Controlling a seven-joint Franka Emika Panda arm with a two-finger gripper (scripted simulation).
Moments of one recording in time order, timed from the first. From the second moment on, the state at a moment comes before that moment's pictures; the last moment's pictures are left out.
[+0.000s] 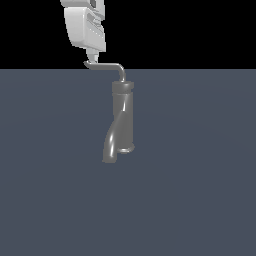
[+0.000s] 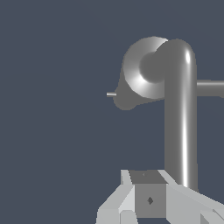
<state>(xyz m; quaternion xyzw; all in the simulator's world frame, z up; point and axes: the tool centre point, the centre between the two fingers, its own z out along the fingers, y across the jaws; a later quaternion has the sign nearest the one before) 0.046 0.106 0.300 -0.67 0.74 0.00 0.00</state>
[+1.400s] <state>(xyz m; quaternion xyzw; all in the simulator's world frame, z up) -0.026 0.101 0.300 -0.67 0.74 0.00 0.00</state>
